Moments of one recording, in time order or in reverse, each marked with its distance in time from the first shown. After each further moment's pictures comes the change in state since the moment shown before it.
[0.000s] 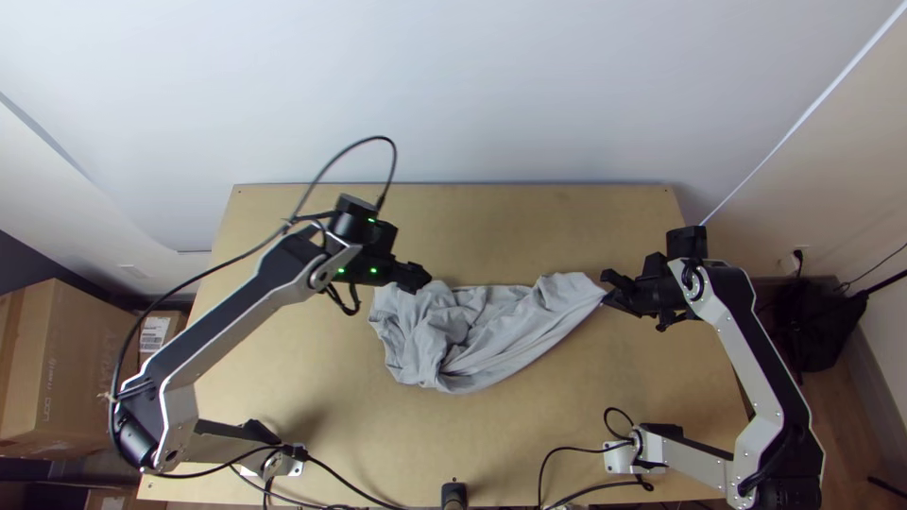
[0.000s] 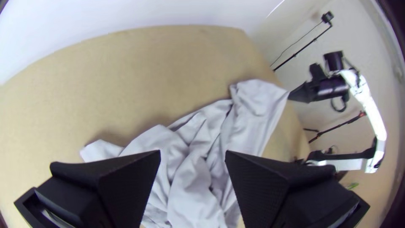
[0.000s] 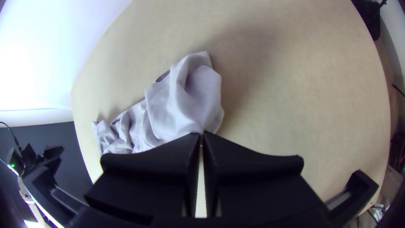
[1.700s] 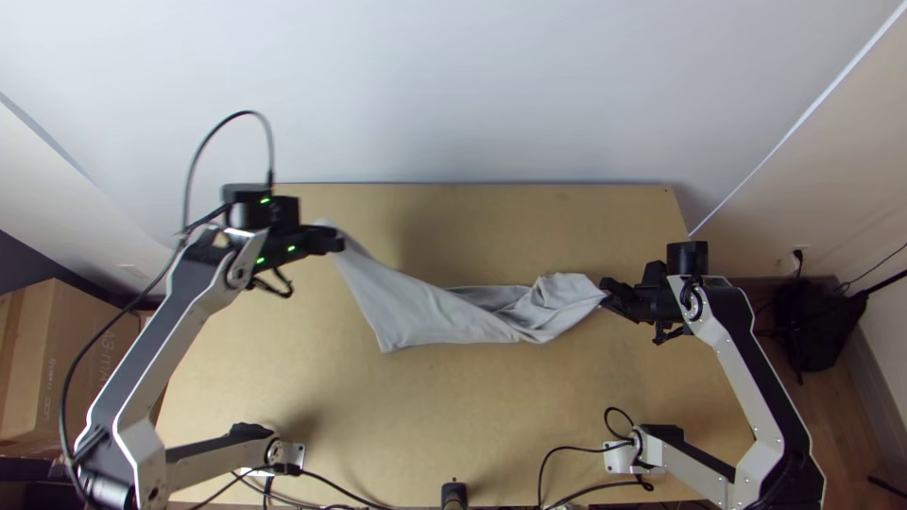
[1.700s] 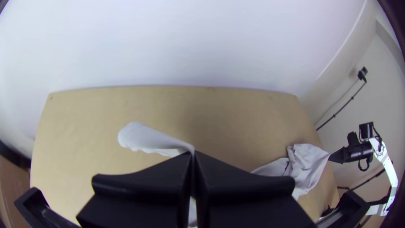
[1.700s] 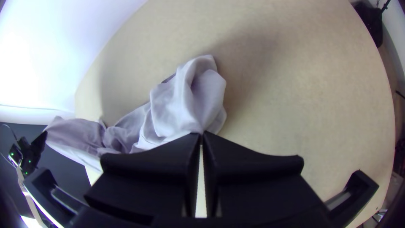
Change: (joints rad) left arm 0.414 -0.251 -0.167 0.126 -0.087 0.099; right arm 0.014 -0.100 -0.110 0.111 0.005 0.027
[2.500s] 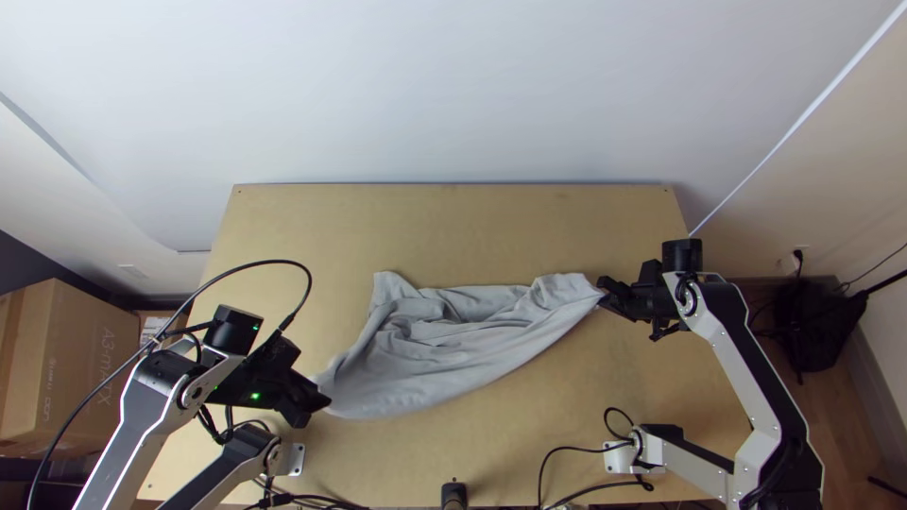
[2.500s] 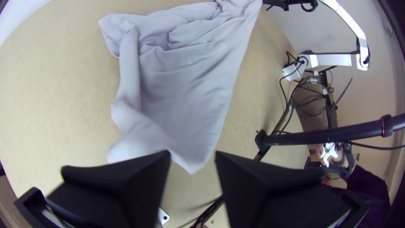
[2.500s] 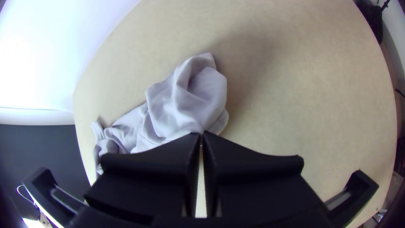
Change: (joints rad) left arm -0.150 -0.496 -0.317 -0.770 0.264 0.360; right arm 0.003 0.042 0.000 0.019 0.000 0.003
